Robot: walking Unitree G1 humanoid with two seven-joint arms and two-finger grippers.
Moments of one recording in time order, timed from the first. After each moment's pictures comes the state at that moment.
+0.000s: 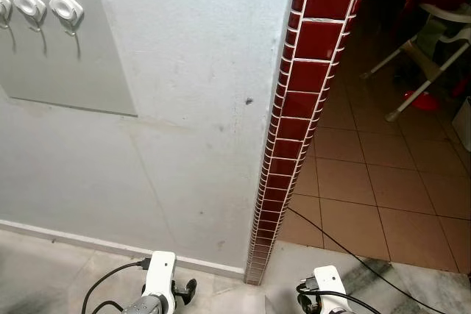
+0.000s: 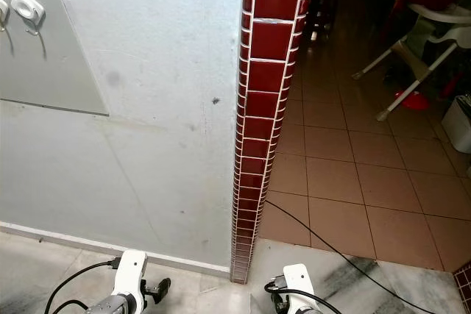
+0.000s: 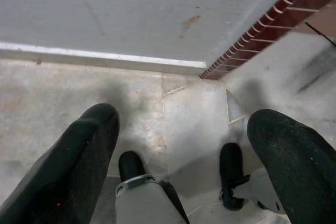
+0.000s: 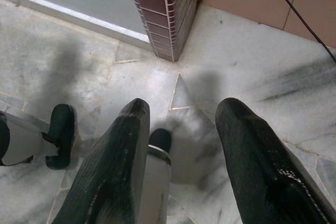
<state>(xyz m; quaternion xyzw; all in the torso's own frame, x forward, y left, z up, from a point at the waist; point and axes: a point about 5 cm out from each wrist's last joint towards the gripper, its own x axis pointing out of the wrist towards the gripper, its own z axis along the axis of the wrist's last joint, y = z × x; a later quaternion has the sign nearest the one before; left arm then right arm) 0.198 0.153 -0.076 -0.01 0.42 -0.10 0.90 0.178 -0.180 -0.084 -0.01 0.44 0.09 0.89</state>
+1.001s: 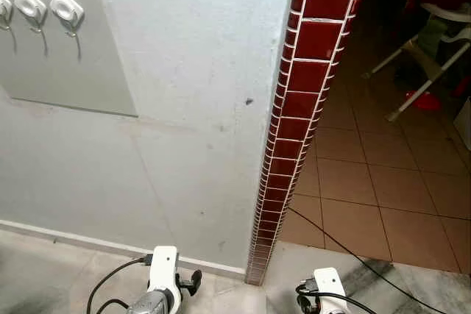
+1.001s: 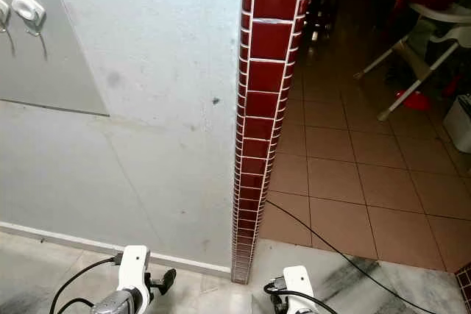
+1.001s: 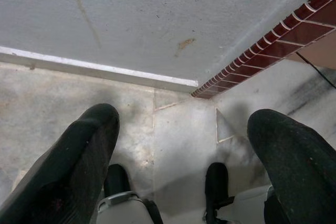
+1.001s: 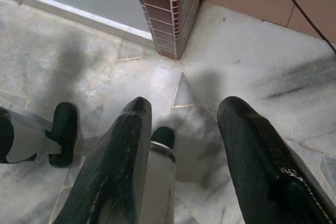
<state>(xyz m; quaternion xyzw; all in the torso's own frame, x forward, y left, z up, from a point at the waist) 0.204 0.148 -0.073 -0.06 0.39 -0.07 0.92 0.173 -0.175 -0.086 -0.02 0.44 0.09 0.89</state>
